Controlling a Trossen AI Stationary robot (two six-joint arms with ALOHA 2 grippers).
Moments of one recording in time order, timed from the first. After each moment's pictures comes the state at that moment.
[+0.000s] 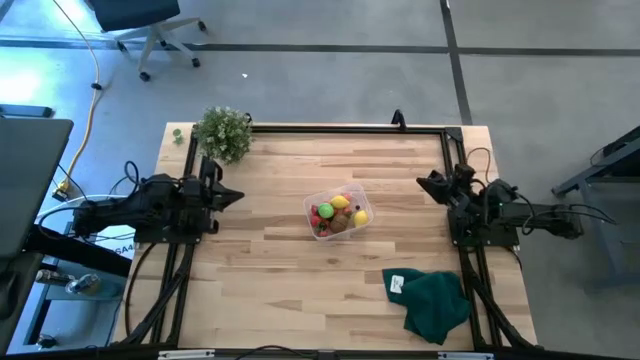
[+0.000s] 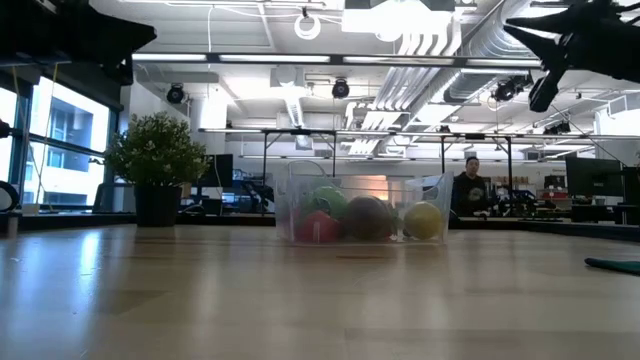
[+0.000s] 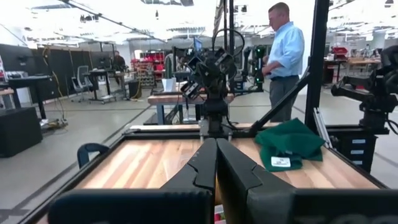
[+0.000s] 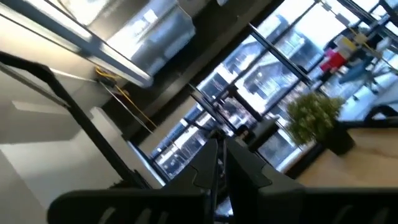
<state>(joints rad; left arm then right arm) 0.20 0.01 0.15 -0.02 0.04 0.04 -0.09 0.01 0.01 0.43 0.10 0.76</state>
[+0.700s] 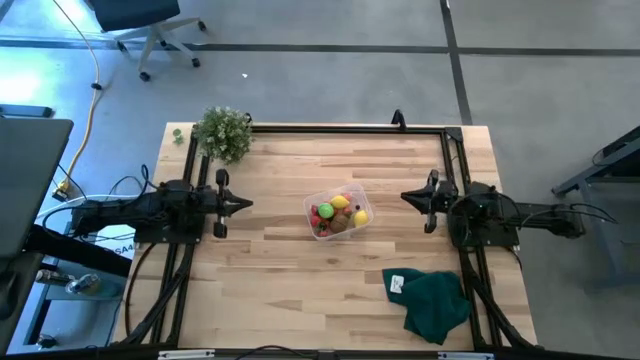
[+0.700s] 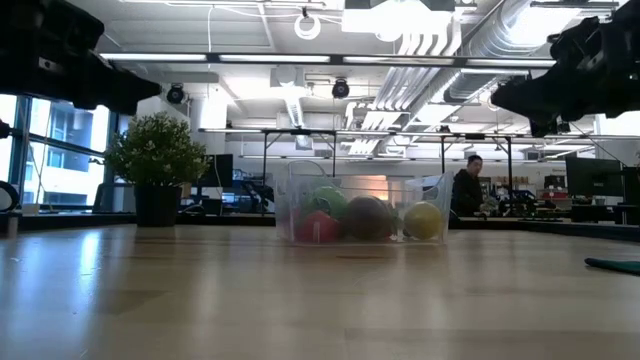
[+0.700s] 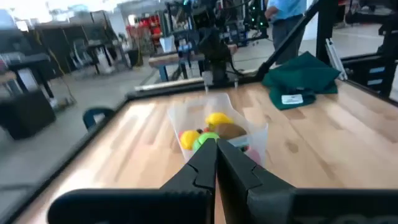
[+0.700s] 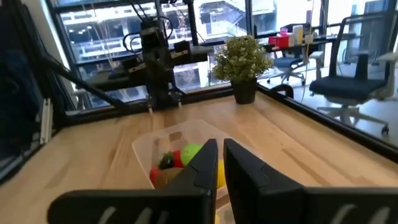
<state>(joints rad) 0.20 0.03 0.05 -0.09 0.03 0.17 -0.09 0.04 0.01 0.02 0.09 0.12</state>
